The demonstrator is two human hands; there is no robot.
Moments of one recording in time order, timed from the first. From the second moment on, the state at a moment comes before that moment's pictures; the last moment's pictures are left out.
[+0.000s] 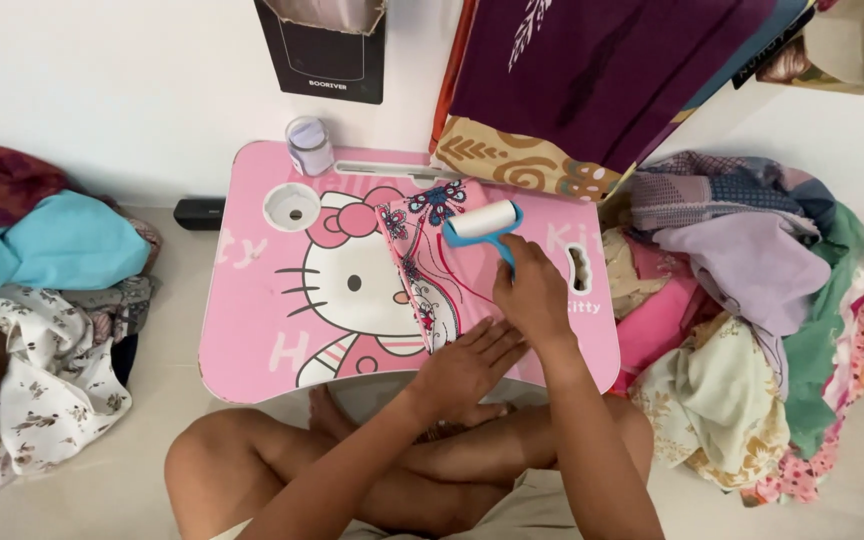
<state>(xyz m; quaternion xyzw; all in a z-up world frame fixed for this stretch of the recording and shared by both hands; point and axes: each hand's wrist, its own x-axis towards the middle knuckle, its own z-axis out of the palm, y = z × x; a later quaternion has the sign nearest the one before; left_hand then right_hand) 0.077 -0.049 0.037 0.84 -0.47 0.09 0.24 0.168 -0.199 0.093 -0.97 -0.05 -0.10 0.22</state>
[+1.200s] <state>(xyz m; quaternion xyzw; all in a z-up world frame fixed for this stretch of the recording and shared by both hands) 0.079 -0.046 0.032 0.84 -0.45 0.14 0.28 0.159 -0.109 0.145 -0.98 -0.13 0.04 0.16</state>
